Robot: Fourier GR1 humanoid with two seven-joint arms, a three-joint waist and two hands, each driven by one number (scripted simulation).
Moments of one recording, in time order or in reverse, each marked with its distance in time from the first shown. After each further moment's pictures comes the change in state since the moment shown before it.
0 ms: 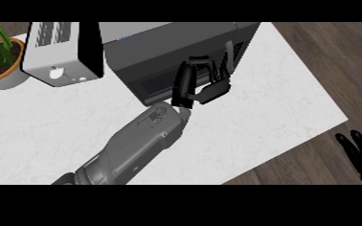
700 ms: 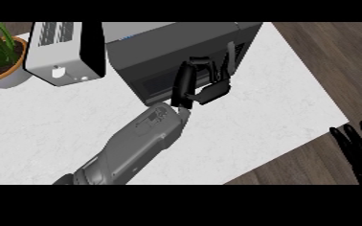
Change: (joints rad) left arm 0.011 0.003 0.010 -0.020 -0.040 -0.013 0.062; right arm -0.038 0.033 0.005 0.046 0.089 -0.033 -0.040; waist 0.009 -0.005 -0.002
